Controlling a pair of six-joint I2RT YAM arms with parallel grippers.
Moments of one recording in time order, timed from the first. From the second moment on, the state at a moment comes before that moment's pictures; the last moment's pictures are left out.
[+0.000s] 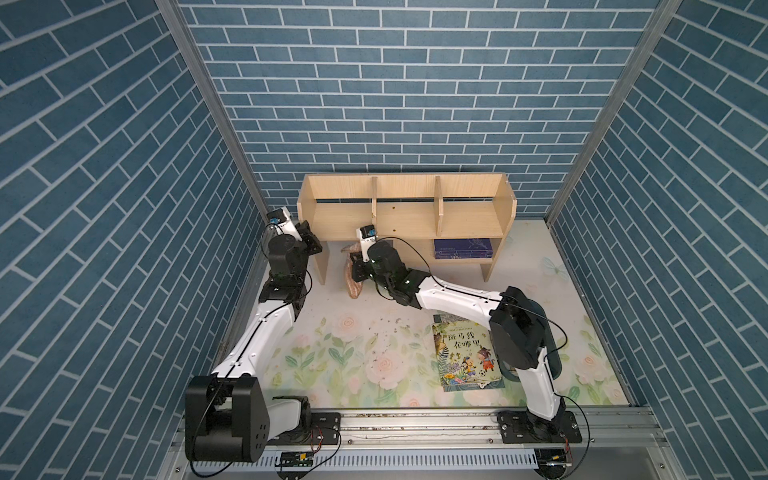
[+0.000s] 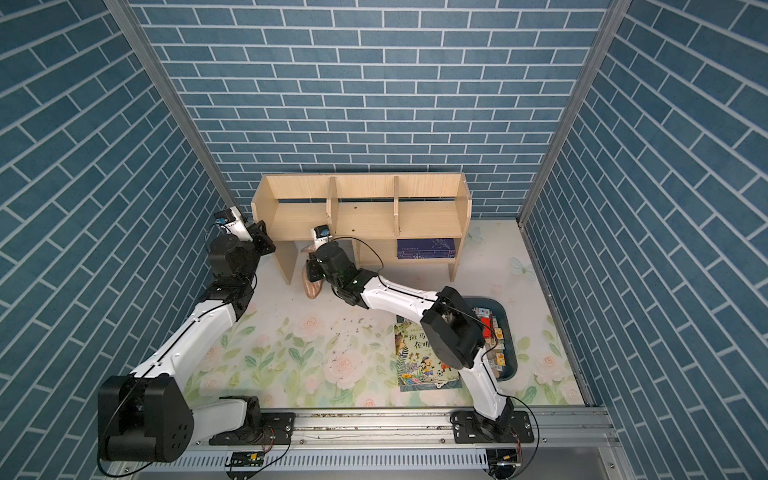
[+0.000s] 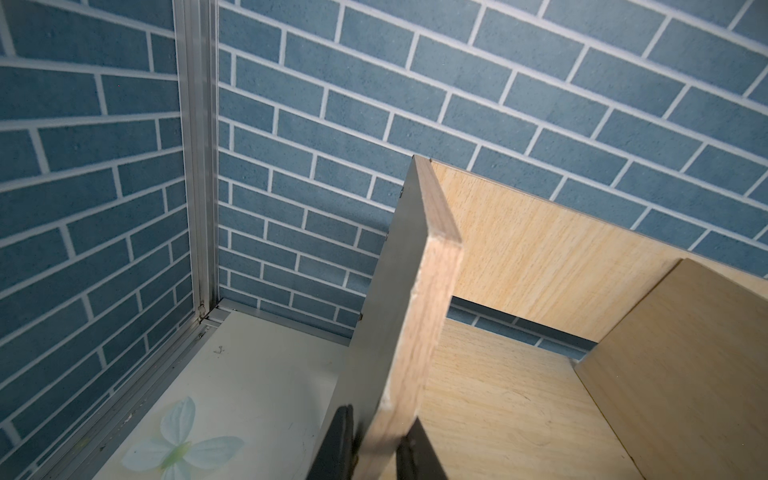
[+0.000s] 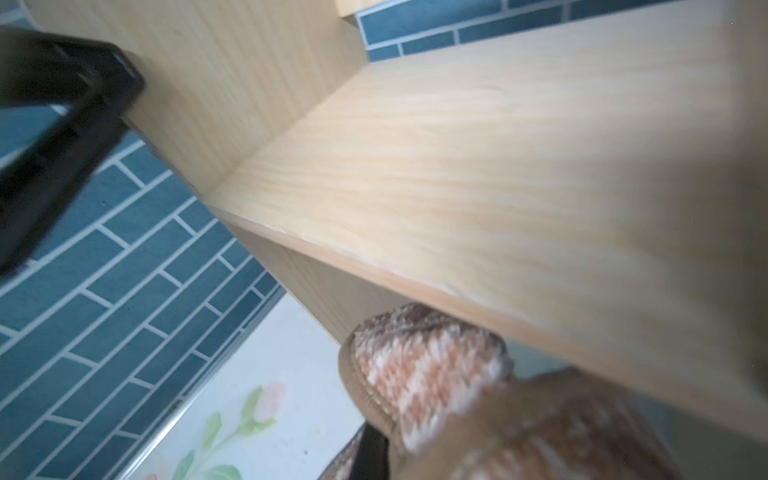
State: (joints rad) left arm -0.05 1.25 0.87 0.32 -0.11 -0.32; right arm 0.99 2.02 1.55 0.13 0.18 0.39
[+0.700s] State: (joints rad) left arm -0.05 1.25 0.87 0.32 -0.11 -0.32; right arm 0.83 1.58 1.13 0.25 0.28 0.36
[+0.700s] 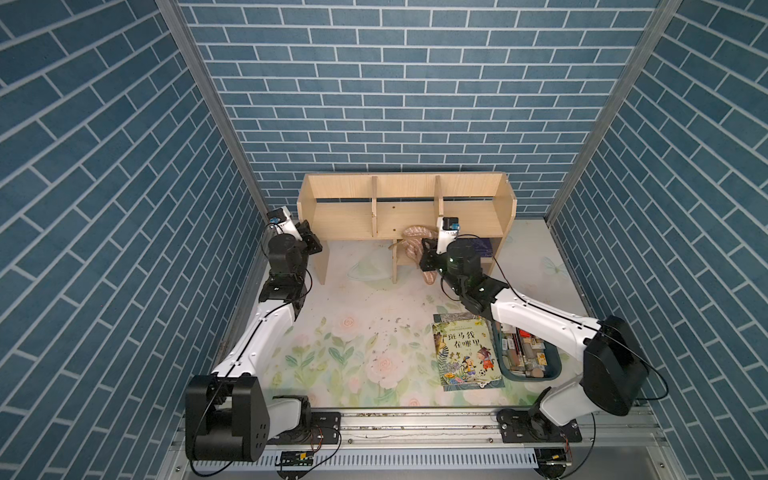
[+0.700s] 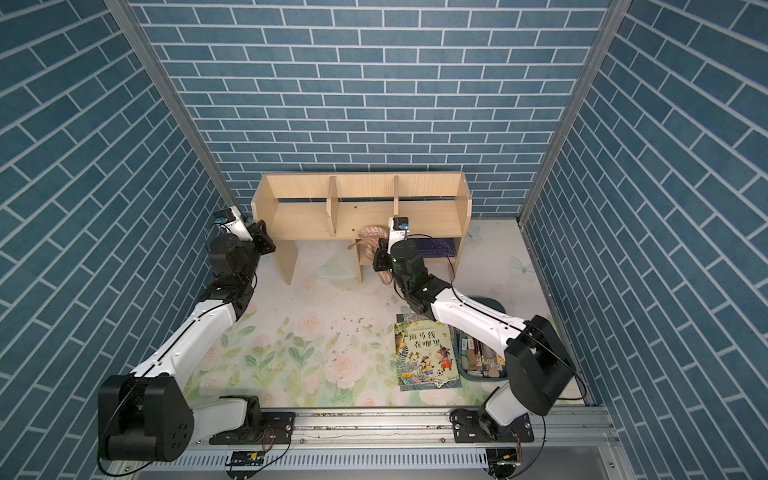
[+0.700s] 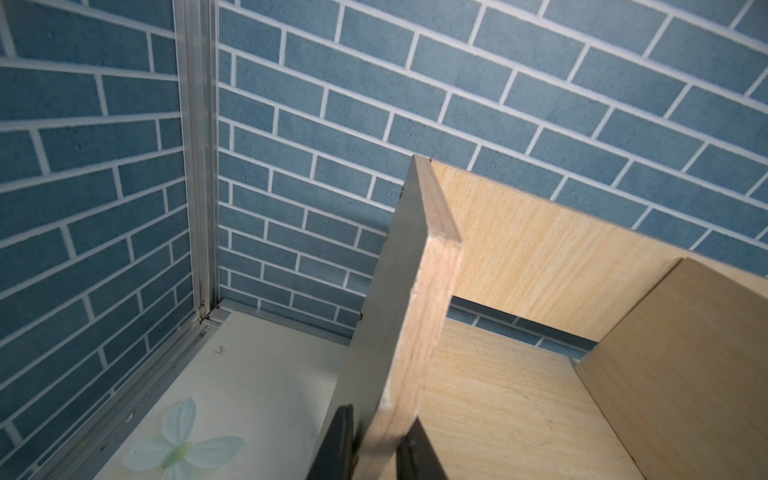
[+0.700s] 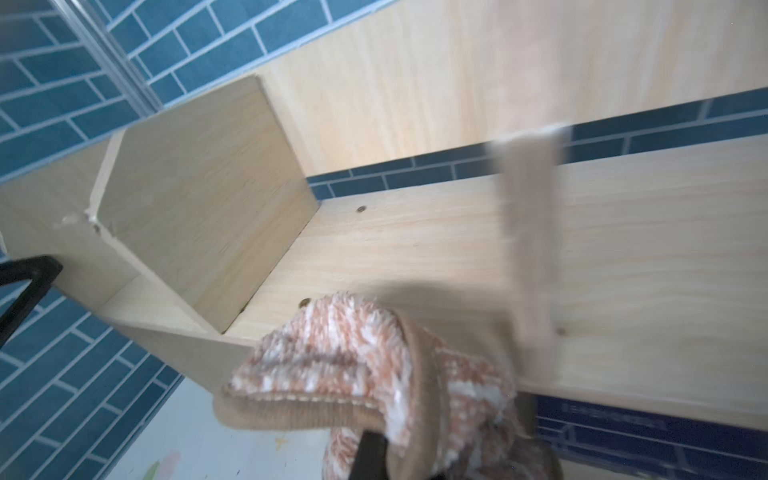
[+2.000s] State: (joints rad) left arm -0.05 1.25 0.87 0.32 -0.11 -0.32; right arm 0.64 1.12 0.81 0.16 0.45 0.35
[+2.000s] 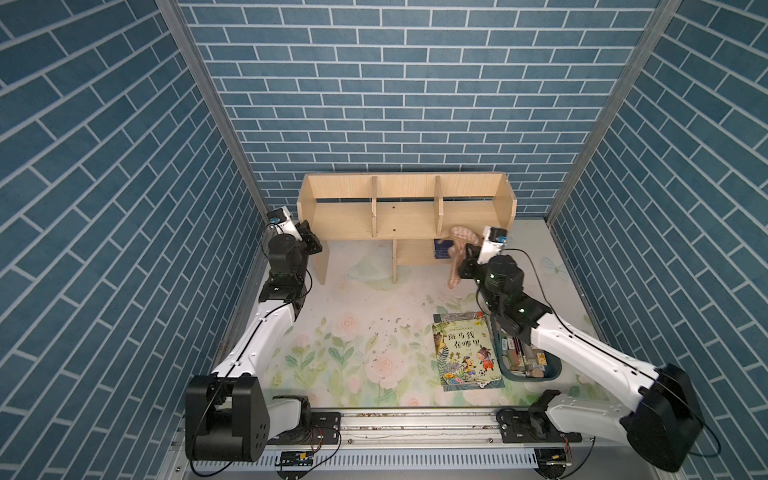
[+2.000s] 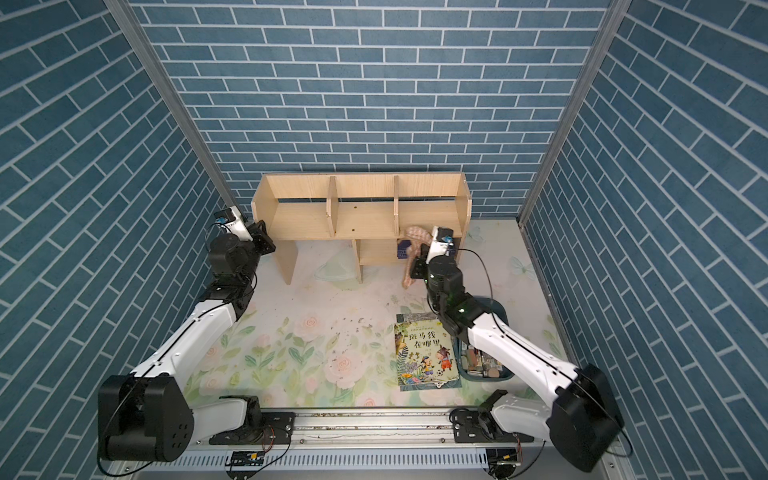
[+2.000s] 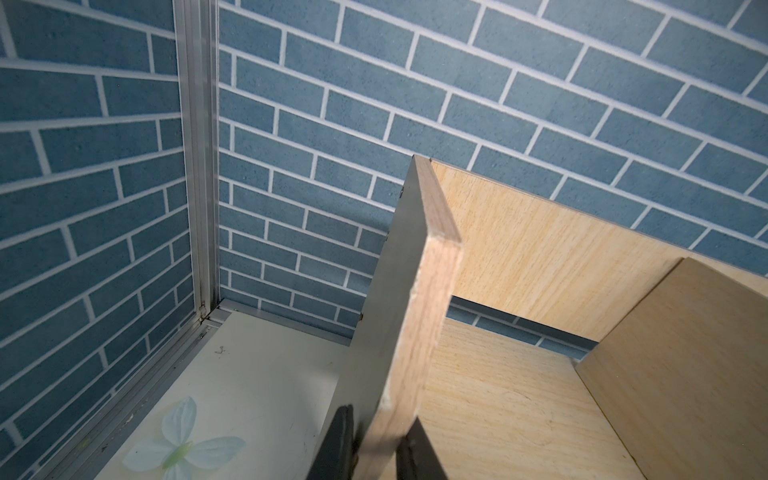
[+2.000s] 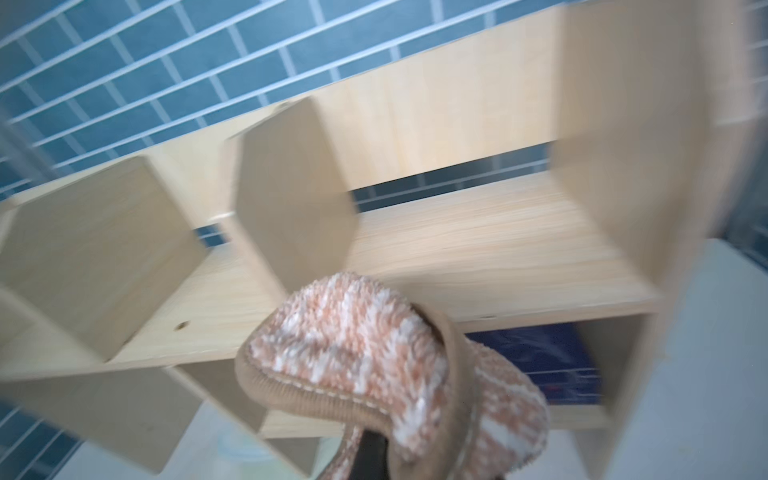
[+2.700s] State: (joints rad) left arm -0.05 1.25 0.87 0.32 -0.11 -0.32; right arm 0.45 1.24 0.53 0.20 0.28 0.38
